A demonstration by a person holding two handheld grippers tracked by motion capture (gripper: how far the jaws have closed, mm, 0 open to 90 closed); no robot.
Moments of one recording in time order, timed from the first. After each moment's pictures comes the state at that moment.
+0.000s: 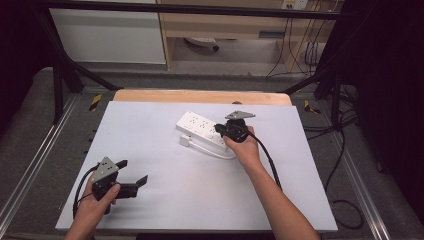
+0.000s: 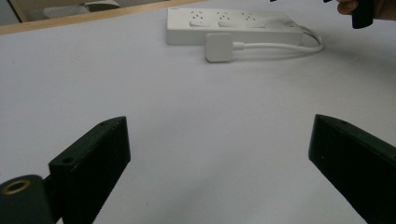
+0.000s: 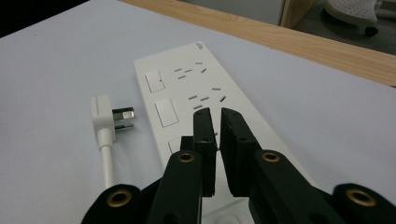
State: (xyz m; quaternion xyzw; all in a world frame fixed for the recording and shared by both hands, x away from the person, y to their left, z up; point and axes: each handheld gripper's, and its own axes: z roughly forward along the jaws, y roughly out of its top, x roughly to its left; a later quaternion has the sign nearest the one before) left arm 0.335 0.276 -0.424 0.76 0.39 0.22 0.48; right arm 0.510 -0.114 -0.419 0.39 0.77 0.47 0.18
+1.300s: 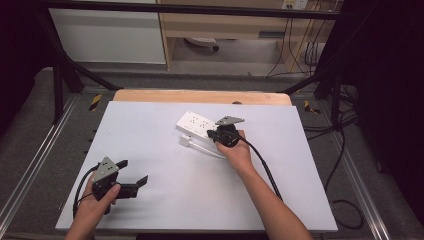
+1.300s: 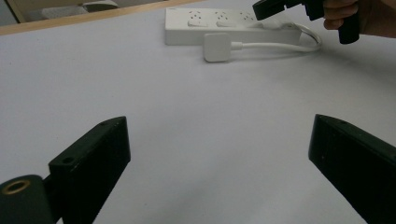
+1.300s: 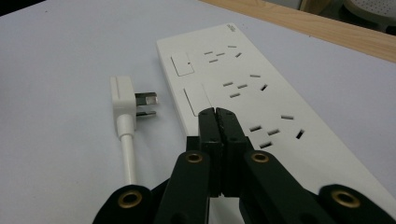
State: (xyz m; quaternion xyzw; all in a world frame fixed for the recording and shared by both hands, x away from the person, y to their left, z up) left arm 0.335 0.276 -0.424 0.76 0.39 0.22 0.48; right arm 0.506 -0.089 -0.438 0.37 0.79 0.46 0.17
